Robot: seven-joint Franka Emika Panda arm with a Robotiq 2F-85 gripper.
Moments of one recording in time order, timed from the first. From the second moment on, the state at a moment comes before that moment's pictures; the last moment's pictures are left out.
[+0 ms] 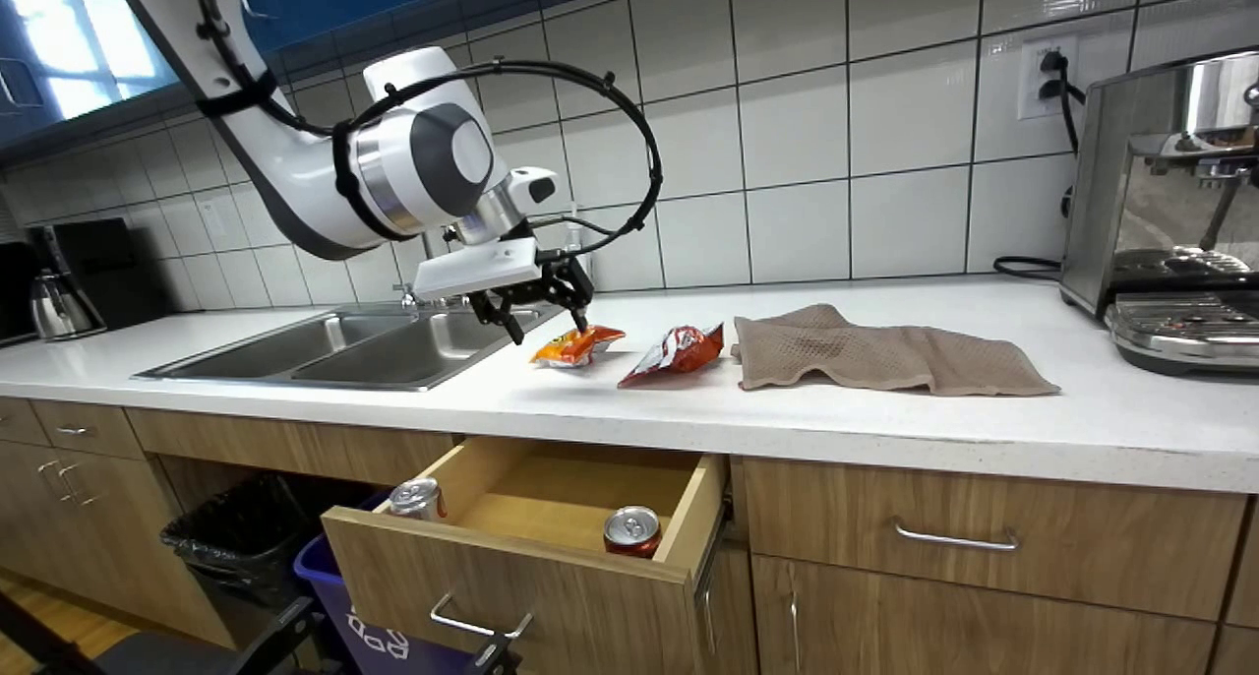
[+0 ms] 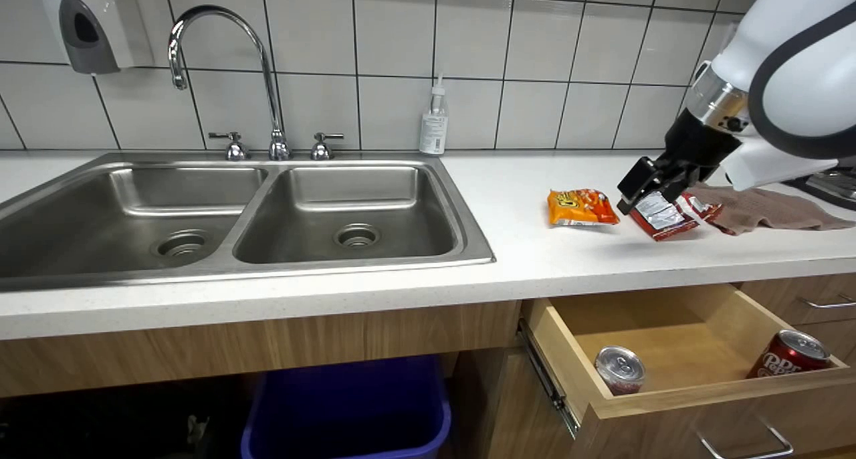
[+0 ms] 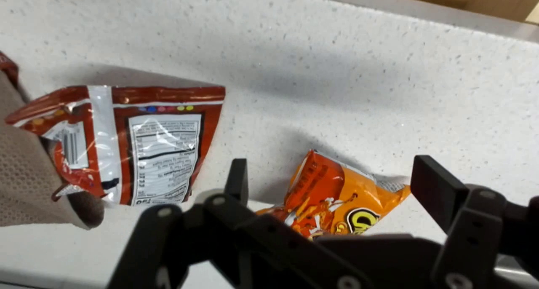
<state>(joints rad) 0.11 0.13 -0.16 -2.53 -0.26 3.07 0.01</state>
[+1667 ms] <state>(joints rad) 0.04 0.49 -0.05 -1.98 -0.12 2.94 0.01</state>
